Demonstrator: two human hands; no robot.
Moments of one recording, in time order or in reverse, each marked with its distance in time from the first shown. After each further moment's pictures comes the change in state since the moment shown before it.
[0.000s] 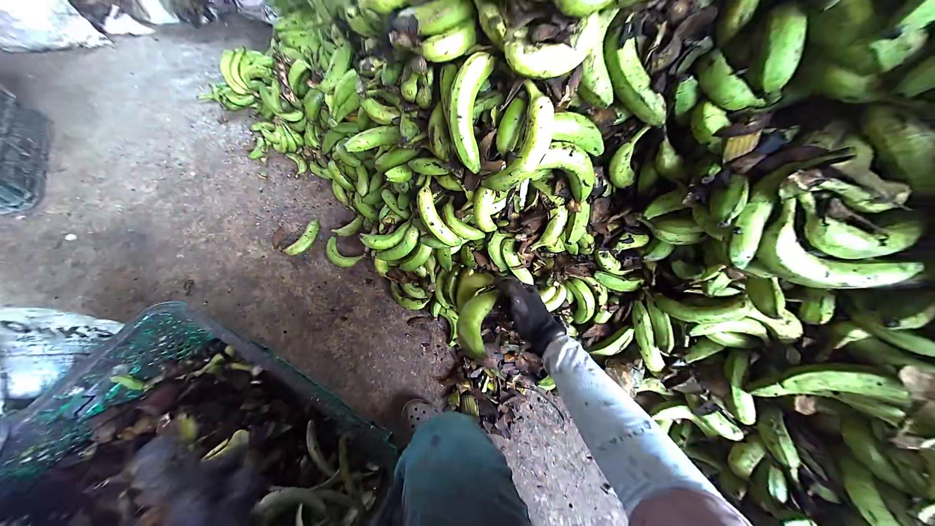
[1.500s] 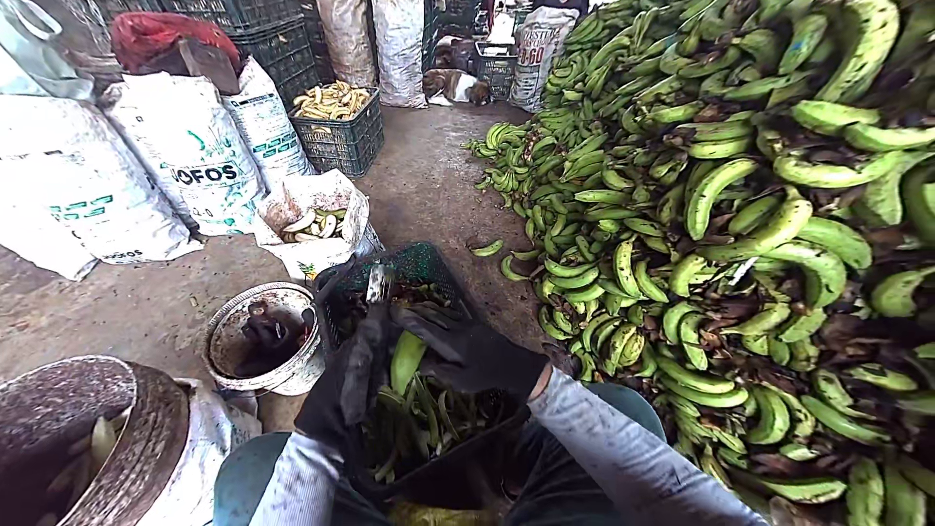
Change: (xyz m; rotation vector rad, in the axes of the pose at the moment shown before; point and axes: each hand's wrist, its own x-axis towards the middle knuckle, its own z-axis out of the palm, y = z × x) left_hand -0.091 0.009 -0.104 -0.494 0.015 0.091; right_hand -0.267 -0.147 0.235 -0.545 -1.071 -1.381
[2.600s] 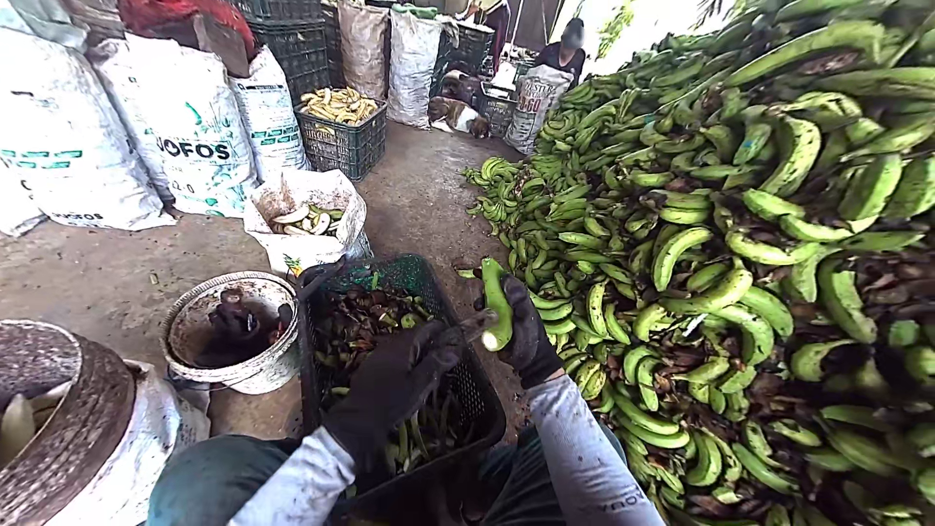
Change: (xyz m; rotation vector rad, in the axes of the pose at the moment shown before) left_hand 0.004 0.025 0.051 0.528 -0.056 0.084; right_hand -0.018 0.055 -0.030 1.143 0.688 0.529
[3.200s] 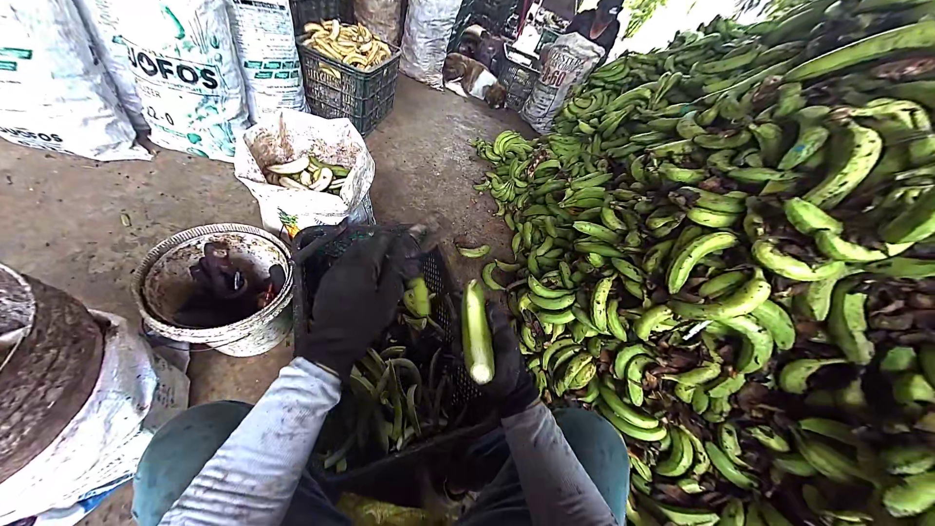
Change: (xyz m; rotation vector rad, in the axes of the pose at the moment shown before) left_hand 0.043 -0.045 -0.043 0.323 0.452 -0.043; right_hand -0.035 0.060 0.025 0.235 -0.156 0.099
